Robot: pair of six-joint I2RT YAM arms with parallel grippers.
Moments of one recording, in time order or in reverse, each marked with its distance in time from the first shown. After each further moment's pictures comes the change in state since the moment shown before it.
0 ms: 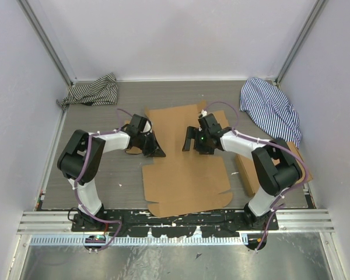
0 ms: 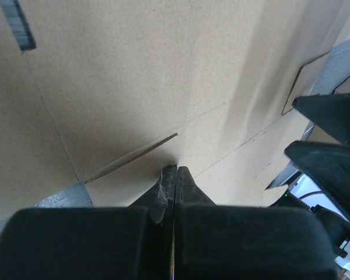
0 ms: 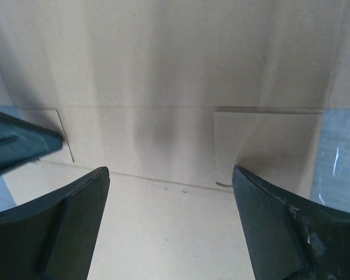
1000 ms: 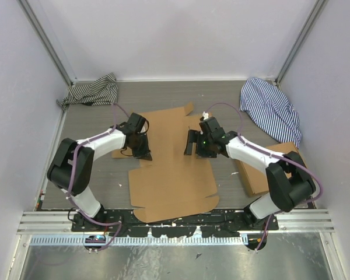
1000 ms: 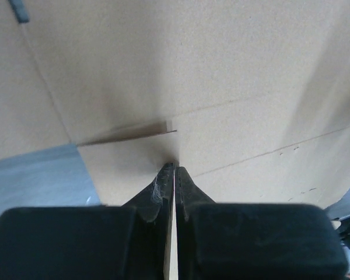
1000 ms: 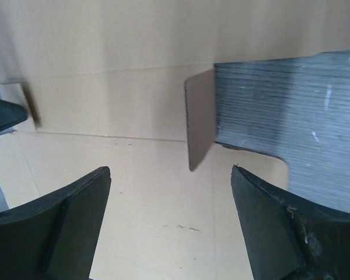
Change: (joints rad) left arm -0.012 -0.137 0.036 -0.311 -0.266 0.125; right arm 0.049 -0.158 -0.046 -0.079 0.038 0.012
